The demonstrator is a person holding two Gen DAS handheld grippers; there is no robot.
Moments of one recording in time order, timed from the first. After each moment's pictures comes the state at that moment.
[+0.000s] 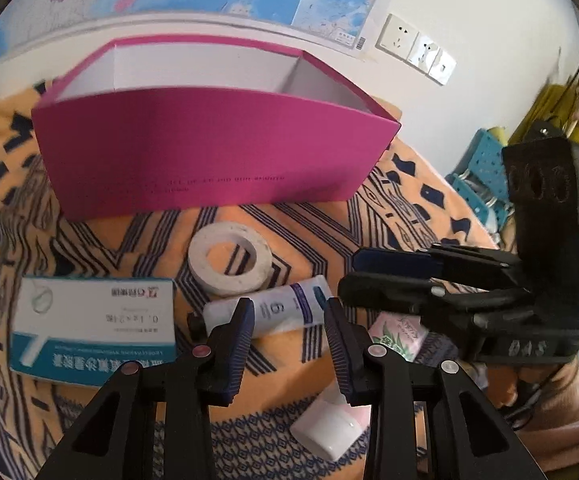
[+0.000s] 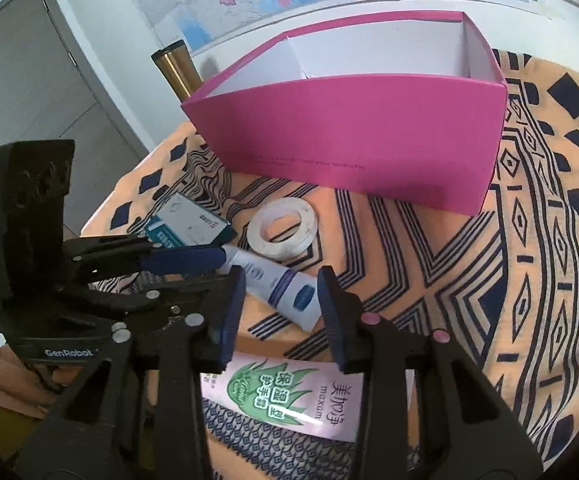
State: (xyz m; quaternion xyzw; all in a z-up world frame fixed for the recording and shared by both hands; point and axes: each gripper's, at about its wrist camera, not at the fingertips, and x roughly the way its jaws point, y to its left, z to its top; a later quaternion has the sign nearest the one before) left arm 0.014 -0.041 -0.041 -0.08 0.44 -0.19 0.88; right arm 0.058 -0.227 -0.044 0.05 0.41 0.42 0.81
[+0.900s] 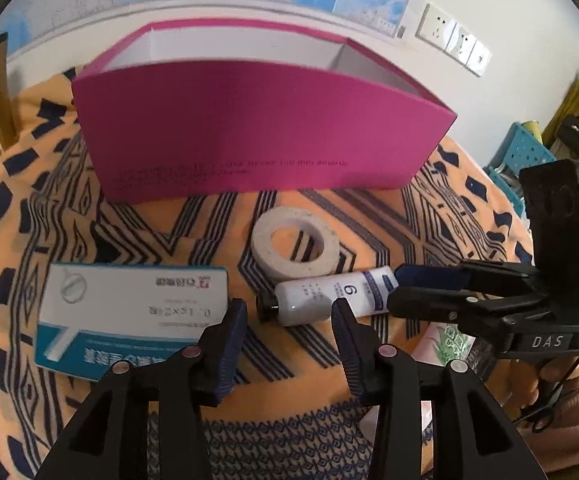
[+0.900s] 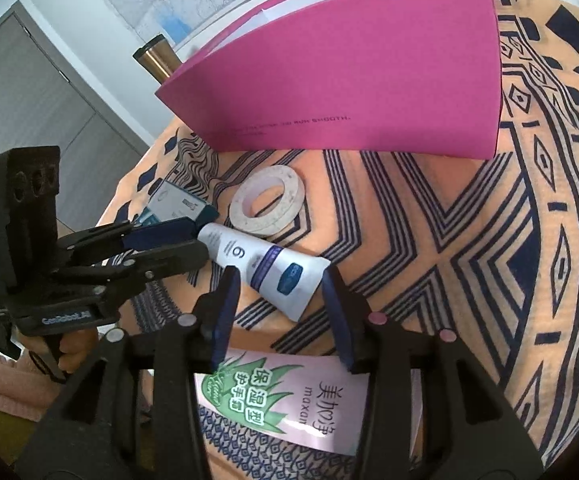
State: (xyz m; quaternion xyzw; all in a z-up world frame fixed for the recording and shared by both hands) left arm 0.024 -0.023 -0.057 -0.06 0.46 -0.14 0.87; right arm 0.072 -0.229 -0.077 0.09 0.46 0.42 0.77
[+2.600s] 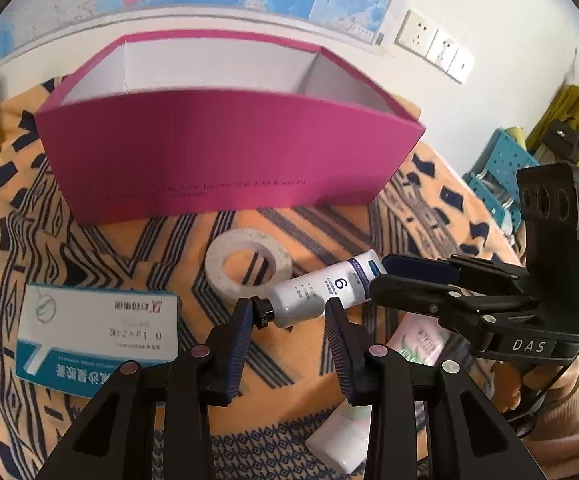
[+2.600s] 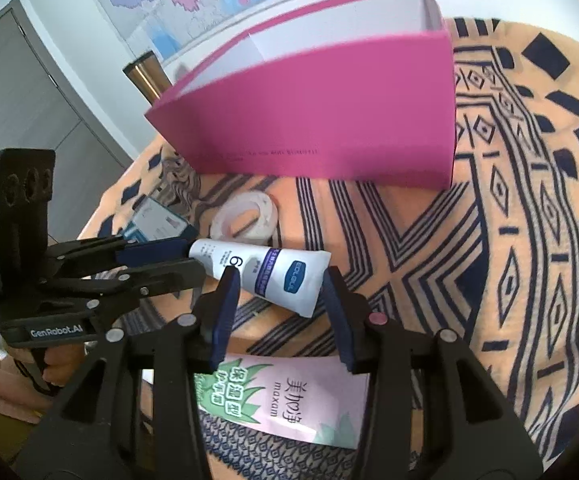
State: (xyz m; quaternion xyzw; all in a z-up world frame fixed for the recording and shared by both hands) left arm 0.026 -0.042 -0.039 -0.07 0.44 -0.17 0.88; right arm 0.073 -0.244 -0.060 0.08 0.43 0.39 0.81
